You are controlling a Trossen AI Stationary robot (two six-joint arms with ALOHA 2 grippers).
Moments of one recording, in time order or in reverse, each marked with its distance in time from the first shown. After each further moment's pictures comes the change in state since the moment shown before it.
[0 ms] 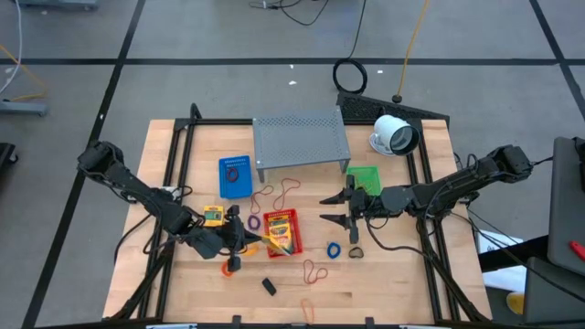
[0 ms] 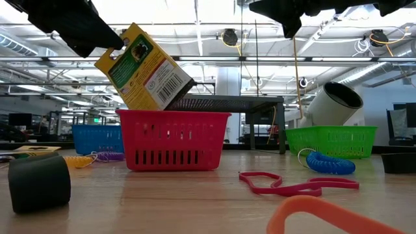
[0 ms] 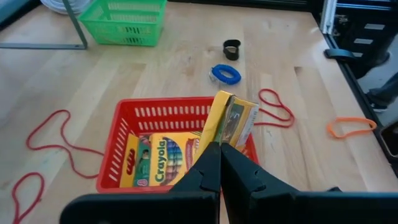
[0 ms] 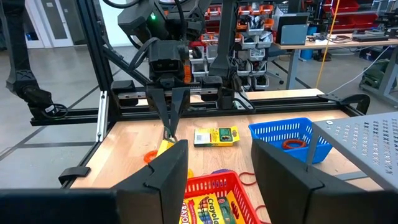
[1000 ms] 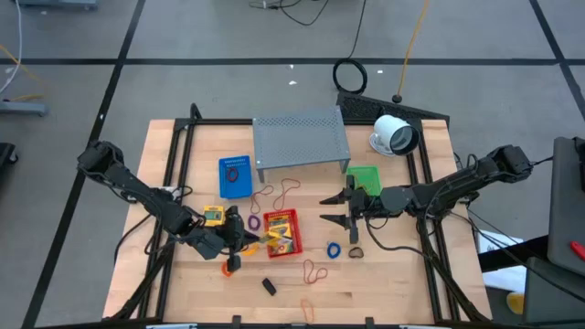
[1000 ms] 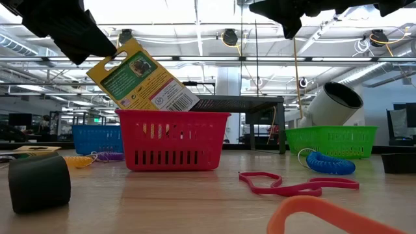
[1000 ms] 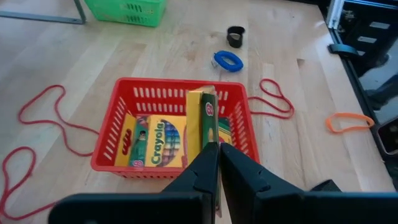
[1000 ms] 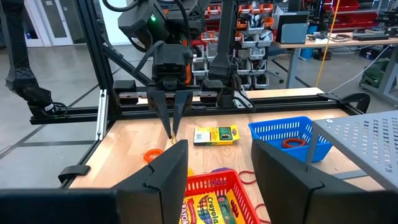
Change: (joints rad) left arm 0.002 0.000 0.000 -0.053 0.032 -0.101; right arm 0.000 0.000 0.000 -0.005 0.000 0.000
